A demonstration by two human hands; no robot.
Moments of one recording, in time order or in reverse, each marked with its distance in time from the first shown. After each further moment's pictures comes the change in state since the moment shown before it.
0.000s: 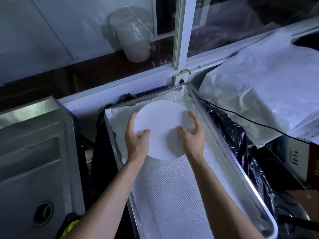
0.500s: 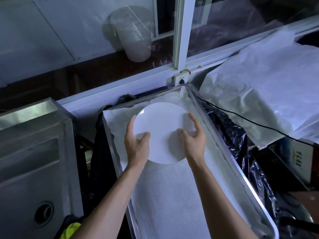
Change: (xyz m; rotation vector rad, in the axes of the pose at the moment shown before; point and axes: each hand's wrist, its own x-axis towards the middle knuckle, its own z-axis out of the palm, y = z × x) left_hand -0.011 0.001 0.006 0.007 0.018 0.049; right_hand 0.002 0.003 -0.008 0.017 -0.033 0.003
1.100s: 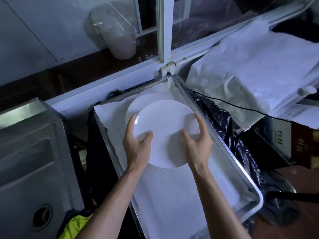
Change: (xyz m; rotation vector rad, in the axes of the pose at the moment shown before) left_hand -0.055 0.024 -0.009 0.014 -0.110 0.061; right_hand -0.070 -0.007 -0.039 -0.041 0.186 -0.060
